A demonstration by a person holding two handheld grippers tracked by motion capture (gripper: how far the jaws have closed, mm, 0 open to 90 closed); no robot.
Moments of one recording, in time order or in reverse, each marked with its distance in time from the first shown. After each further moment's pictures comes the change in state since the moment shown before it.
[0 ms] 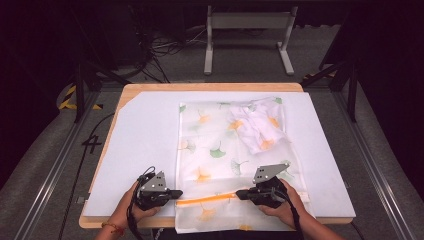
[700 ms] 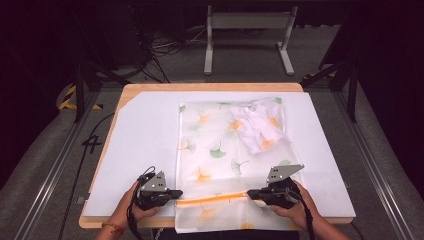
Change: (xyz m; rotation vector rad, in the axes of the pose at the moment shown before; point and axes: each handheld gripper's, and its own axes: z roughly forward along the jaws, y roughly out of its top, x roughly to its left) left arm 0.000 0.000 0.000 0.001 0.001 -0.001; right arm -0.010 -0.019 -0.023 -0.016 -0.022 0.044
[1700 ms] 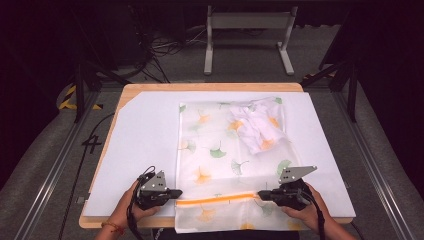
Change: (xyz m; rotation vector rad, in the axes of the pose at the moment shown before) left arm 0.001 0.001 -0.001 0.010 0.007 0.003; right arm -0.013 -0.021 -0.020 0.006 -0.027 0.048
